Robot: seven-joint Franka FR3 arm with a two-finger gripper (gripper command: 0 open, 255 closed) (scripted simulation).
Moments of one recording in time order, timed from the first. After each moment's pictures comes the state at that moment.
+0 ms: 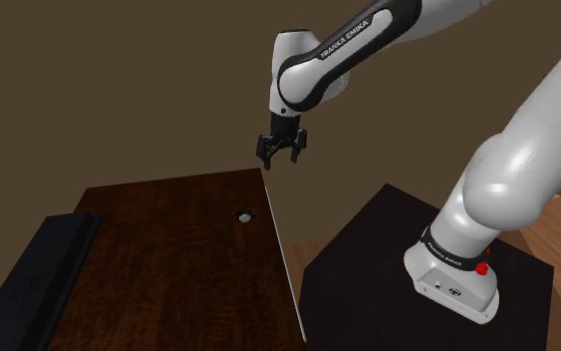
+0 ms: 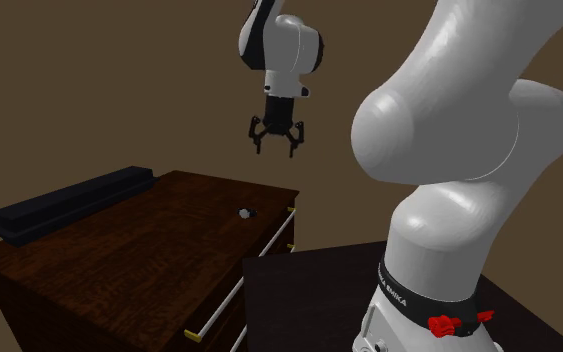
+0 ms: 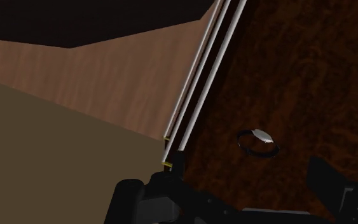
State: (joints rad) arm 0.08 -0.11 0.17 -2.44 0.18 2.34 0.36
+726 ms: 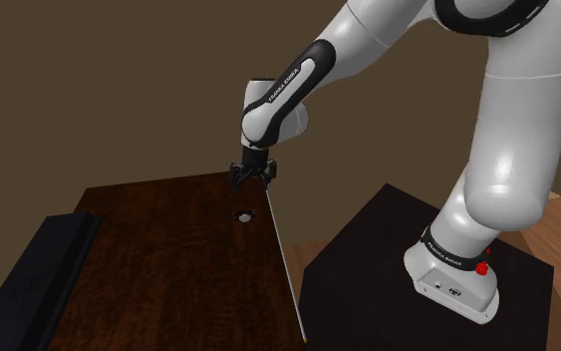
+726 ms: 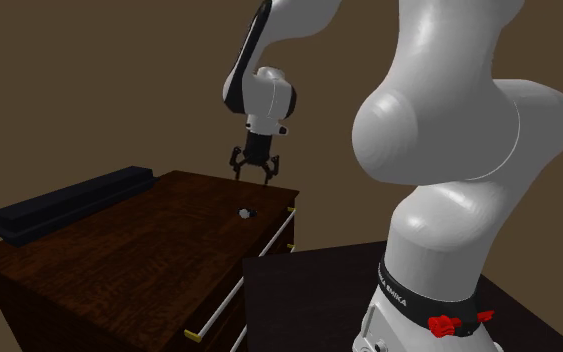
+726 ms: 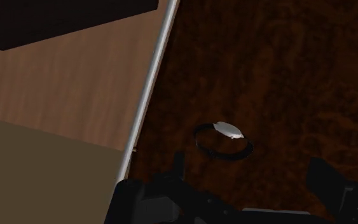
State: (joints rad) arm 0.11 0.30 0.21 -2.24 0.28 2.56 0.38
